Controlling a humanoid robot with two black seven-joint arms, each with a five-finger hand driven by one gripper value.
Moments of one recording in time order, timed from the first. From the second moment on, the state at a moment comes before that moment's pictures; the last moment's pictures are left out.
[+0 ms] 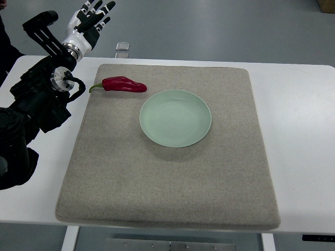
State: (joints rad) left arm -1.17 0.00 -0.11 0.06 -0.57 -0.38 -0.27; right arm 0.03 0.00 0.07 0.13 -0.17 0.18 0.06
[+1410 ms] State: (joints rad) left arm -1.19 0.00 -0.09 0.06 -0.40 -0.37 -0.27; right arm 0.03 0.00 0.07 0.13 -0.17 0.18 0.06
